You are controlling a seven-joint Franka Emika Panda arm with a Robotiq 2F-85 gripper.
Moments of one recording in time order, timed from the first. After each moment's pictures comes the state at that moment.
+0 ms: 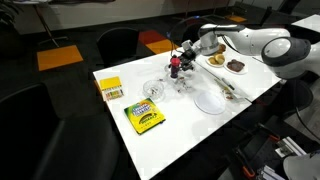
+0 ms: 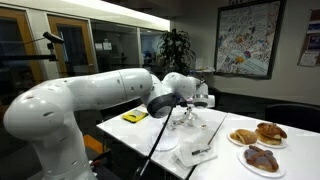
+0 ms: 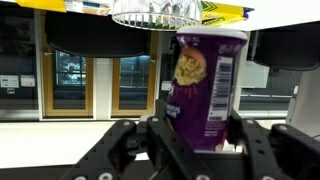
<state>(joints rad) -0.49 1.47 0.56 -0.72 0.64 1.43 -2.17</state>
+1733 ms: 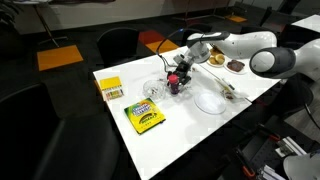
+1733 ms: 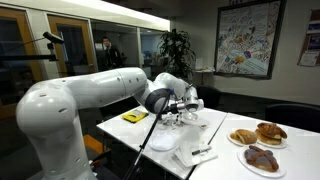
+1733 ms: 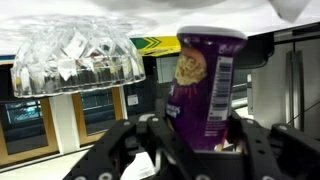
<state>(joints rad) -0.30 1.47 0.28 -0.72 0.74 1.29 -2.17</state>
